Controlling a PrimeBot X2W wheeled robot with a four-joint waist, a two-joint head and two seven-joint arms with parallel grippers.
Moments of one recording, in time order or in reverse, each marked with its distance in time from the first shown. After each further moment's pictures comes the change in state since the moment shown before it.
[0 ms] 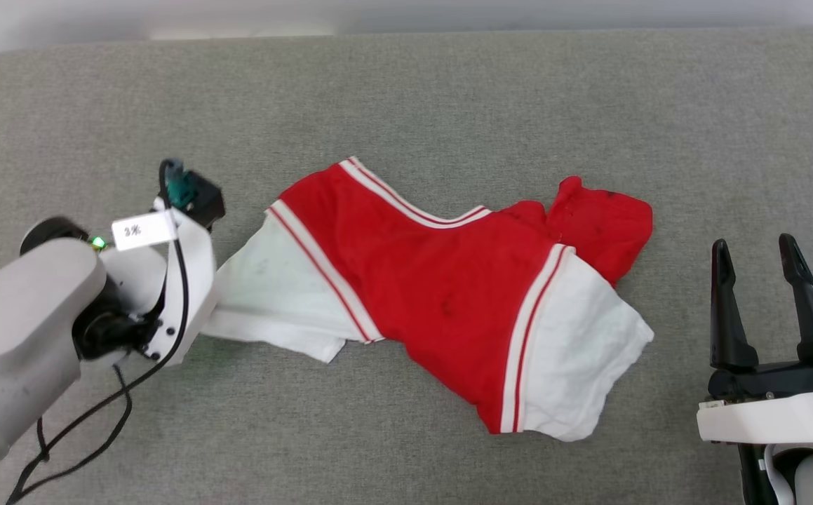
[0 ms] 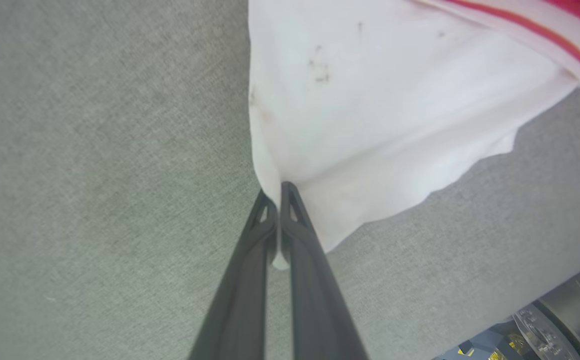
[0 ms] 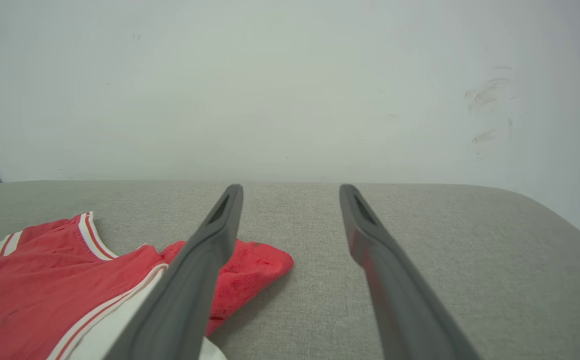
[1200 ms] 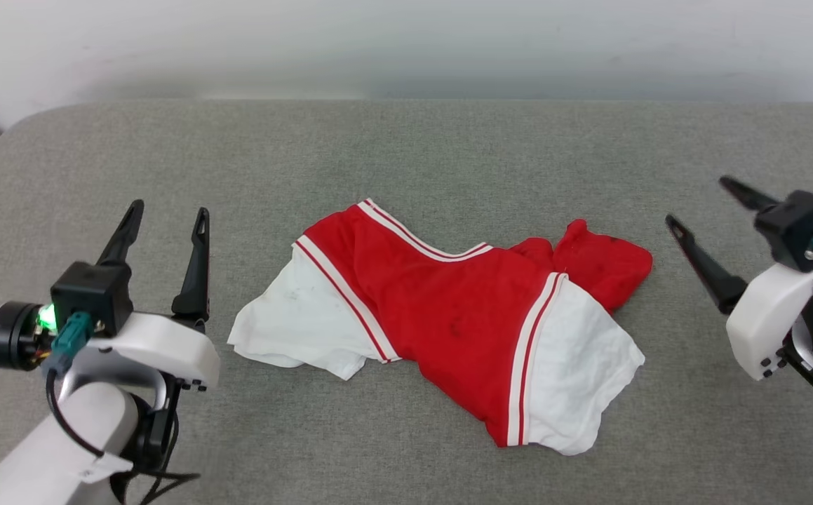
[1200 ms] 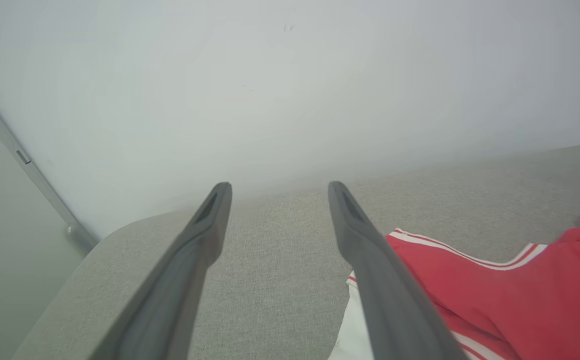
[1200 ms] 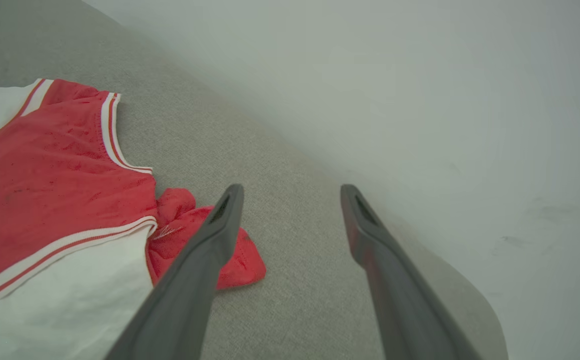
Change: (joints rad) left arm 0.611 -0.099 0.602 -0.272 0.407 0.528 -0.955; right arm -0.351 -0.548 0.444 0.088 0.173 0.000 0.464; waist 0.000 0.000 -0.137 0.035
